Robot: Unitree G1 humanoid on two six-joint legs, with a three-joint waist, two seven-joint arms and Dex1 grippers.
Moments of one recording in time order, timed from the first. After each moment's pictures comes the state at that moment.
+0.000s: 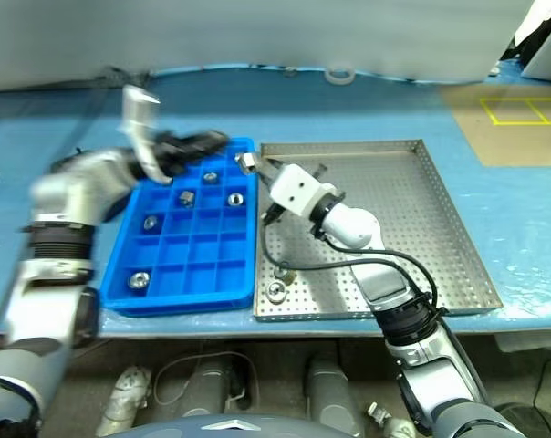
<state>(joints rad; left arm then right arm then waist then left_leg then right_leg) -0.87 0.68 0.32 0.36 -0.60 0.64 -1.03 -0.43 -0.42 0.23 -0.04 -0.16 0.19 0.45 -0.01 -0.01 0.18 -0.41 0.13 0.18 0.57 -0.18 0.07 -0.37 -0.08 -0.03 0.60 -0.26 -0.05</state>
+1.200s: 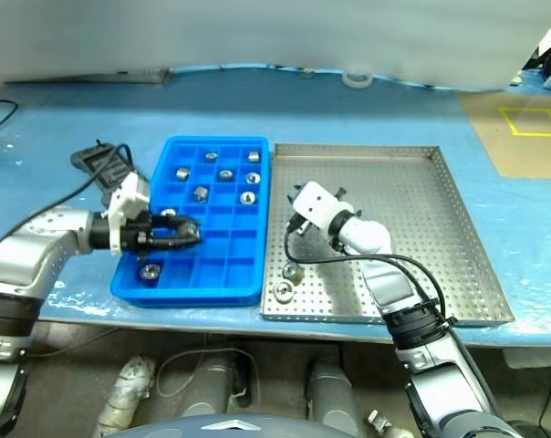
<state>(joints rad) -0.38 0.79 -0.06 0.06 -0.43 0.48 -1.28 -0.44 -0.37 0.25 -0.02 -0.19 0.16 0.50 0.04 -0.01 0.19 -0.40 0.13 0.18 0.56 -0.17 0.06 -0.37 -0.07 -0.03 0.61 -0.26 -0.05</state>
